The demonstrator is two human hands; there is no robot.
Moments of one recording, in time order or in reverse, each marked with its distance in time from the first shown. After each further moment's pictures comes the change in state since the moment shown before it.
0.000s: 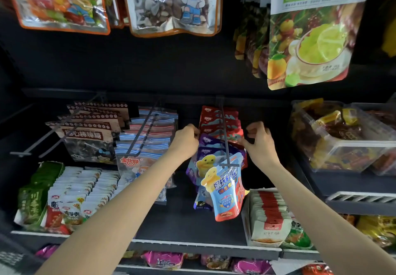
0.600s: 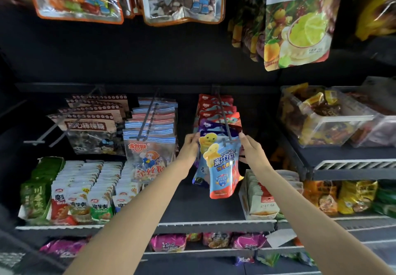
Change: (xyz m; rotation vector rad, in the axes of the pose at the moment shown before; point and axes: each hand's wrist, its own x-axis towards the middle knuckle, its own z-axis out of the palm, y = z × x) left_hand -0.051 -0.022 0.033 -0.771 -0.170 -0.338; right_hand -0.070 0.000 0.020 0.447 -0.134 0.324
